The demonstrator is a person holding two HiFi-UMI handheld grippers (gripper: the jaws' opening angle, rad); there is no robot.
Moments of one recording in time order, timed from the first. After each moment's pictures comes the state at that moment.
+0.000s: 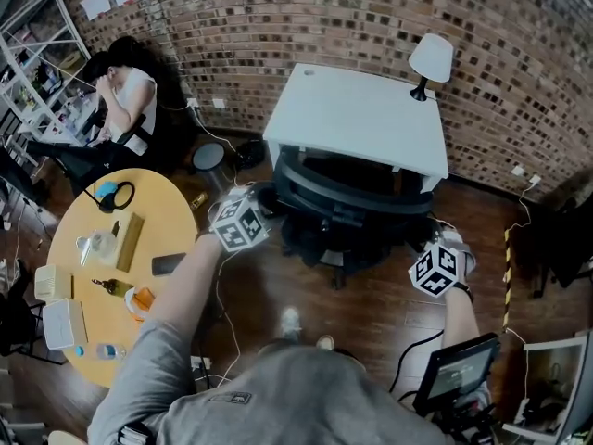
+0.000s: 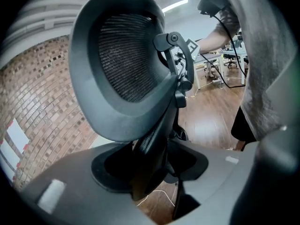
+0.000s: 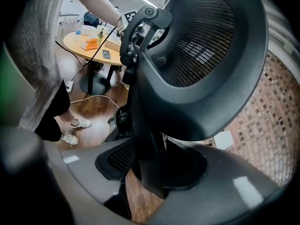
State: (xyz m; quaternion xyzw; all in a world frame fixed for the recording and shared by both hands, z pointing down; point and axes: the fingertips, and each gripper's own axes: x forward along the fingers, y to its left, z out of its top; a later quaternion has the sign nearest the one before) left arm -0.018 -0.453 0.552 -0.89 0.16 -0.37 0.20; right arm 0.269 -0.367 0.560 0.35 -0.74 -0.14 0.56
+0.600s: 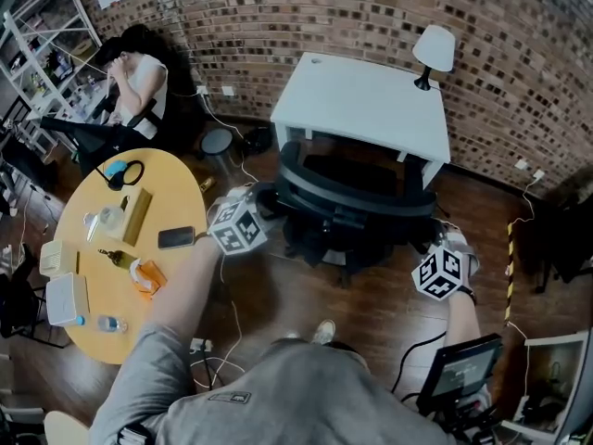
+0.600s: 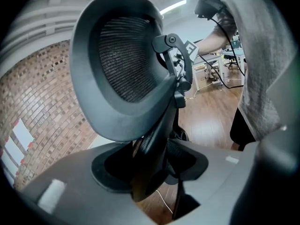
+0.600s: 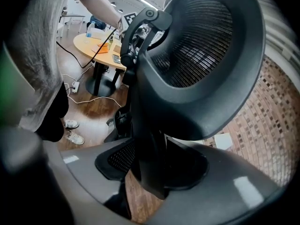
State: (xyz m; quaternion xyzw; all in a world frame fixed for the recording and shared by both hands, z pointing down) left arm -0.028 -0.367 0.550 -0.89 0.17 -0.36 0.20; right arm 0.261 -0.290 0.559 0.34 -0.75 -0.16 0.55
